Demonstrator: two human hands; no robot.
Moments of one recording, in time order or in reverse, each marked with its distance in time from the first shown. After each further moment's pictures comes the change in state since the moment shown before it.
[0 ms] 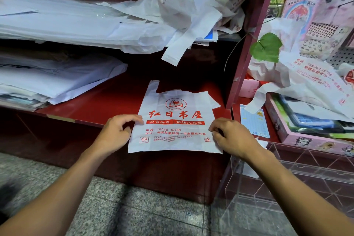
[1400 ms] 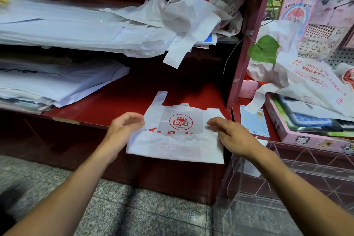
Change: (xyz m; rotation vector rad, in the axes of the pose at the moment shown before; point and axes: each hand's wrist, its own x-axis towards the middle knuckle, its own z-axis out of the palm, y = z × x) left_hand -0.015 0.041 0.002 -0.462 0.078 -0.238; right_hand -0.003 0.002 0.000 0.281 -0.026 0.047
